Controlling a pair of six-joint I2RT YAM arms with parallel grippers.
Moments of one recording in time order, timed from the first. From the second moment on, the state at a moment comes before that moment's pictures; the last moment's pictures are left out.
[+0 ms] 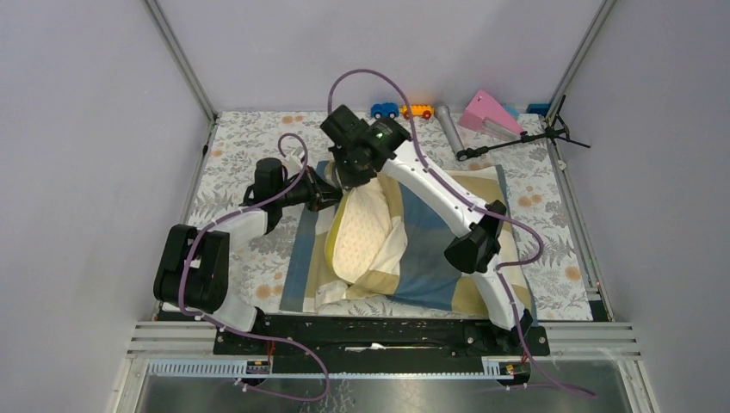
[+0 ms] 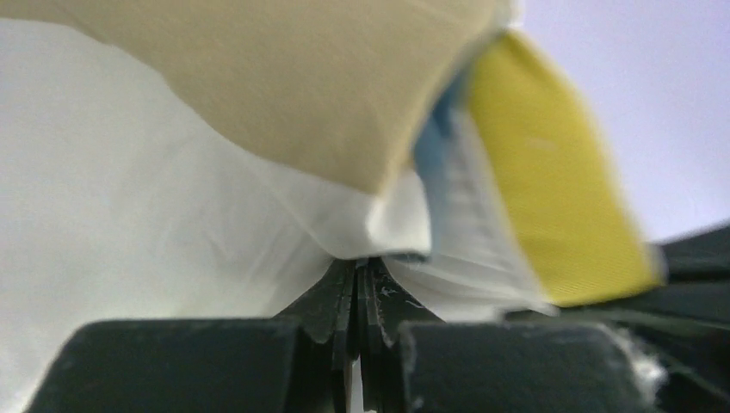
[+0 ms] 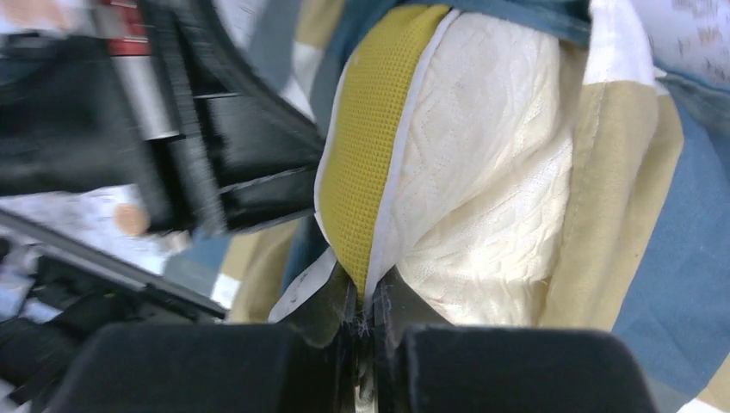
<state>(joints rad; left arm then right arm) -0.20 1.53 0.72 0.40 0.89 -1.07 0.90 2.20 2.44 -1.34 0.18 0.50</state>
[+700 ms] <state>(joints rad) -0.13 1.69 0.79 -0.13 0.78 -0.74 0.73 1.81 2.37 -1.04 0.03 0.54</state>
